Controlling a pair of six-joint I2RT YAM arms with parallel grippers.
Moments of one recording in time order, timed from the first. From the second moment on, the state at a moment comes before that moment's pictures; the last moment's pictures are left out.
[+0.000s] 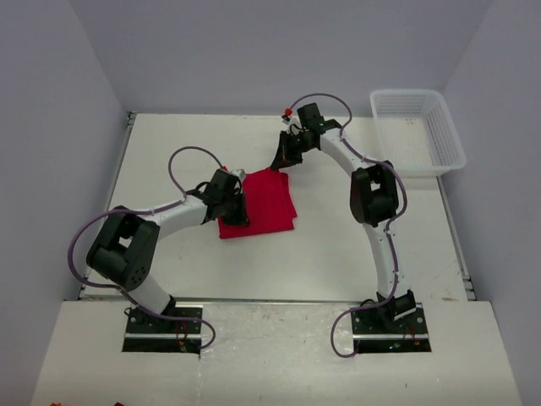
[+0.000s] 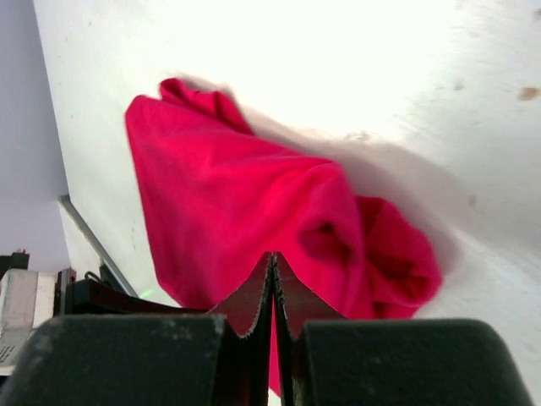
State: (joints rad) left arm -0.50 1.62 0.89 -0.24 0.16 -0.54; right arm 0.39 2.43 2.15 -0.71 -0.65 0.41
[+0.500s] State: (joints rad) left arm -0.50 1.62 0.86 -0.23 0.16 -0.54; right arm 0.37 2.50 2.16 -0.77 -0.56 0.46
